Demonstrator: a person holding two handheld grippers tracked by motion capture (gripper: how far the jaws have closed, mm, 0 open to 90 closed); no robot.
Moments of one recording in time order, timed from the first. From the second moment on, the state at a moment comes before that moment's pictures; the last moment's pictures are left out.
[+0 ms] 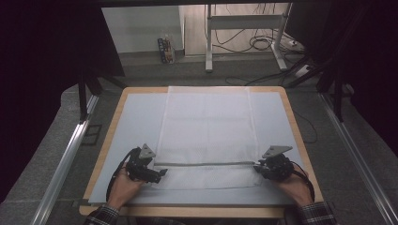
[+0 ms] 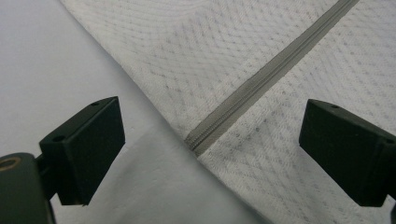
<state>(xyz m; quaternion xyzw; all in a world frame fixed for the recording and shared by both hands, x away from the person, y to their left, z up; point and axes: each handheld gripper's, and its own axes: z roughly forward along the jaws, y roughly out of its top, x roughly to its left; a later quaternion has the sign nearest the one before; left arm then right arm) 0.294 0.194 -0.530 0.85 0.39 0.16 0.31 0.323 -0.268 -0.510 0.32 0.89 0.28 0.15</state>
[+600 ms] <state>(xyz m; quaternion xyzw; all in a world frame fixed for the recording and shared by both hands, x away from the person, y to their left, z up) 0.297 0.186 -0.524 0.84 0.40 0.14 0.33 0.318 -0.267 -0.510 0.34 0.89 0.28 0.13</state>
